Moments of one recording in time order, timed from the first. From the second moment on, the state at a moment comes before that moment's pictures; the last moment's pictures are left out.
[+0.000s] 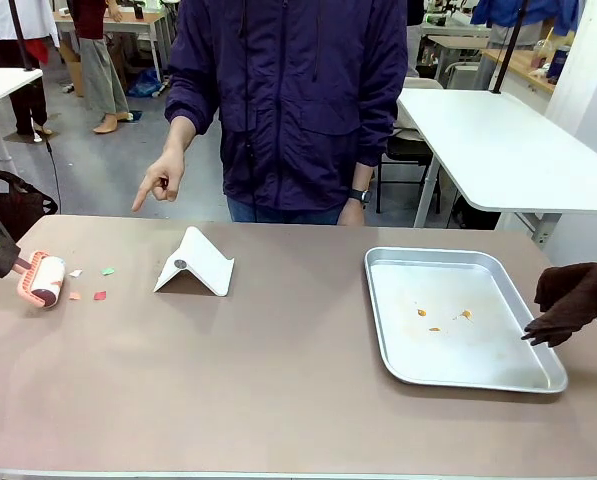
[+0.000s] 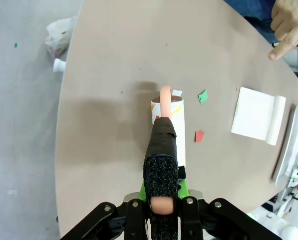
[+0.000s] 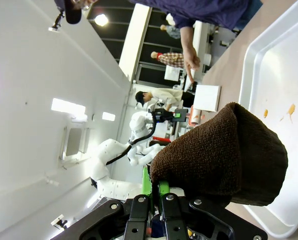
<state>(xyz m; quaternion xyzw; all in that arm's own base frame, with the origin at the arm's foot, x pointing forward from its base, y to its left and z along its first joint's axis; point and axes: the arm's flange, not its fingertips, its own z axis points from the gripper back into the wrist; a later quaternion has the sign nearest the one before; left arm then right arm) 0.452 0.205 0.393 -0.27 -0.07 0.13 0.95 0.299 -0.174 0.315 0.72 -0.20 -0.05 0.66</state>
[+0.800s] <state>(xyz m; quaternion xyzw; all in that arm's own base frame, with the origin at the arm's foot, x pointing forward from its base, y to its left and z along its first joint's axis) 0.461 0.152 0.390 -0.26 -0.08 0.09 0.96 0.299 -0.174 0.315 0.72 -0.20 -0.05 0.66</state>
